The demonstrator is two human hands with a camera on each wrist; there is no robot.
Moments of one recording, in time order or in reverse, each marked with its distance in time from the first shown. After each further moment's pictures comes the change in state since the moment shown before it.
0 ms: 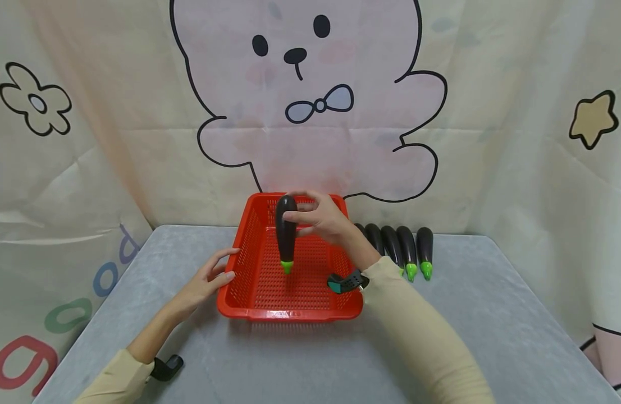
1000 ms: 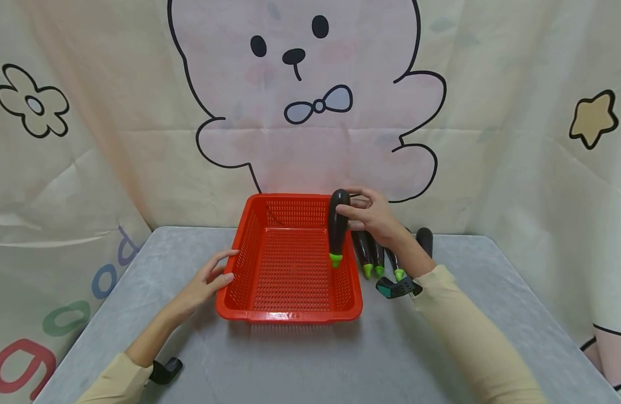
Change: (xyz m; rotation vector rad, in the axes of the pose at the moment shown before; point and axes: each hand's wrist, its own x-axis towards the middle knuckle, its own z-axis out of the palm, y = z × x) left_hand 0.000 -0.001 0.001 0.001 0.008 -0.011; right_hand -0.056 -0.014 -0.079 -0.182 0.168 -0.143
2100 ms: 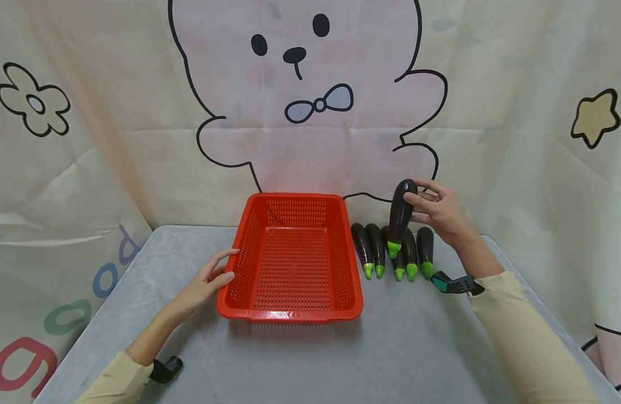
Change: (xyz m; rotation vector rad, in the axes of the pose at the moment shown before) left_hand 0.000 -0.001 0.000 -0.001 -0.008 -0.012; right_hand -0.045 -0.026 -0.102 0.084 0.203 0.002
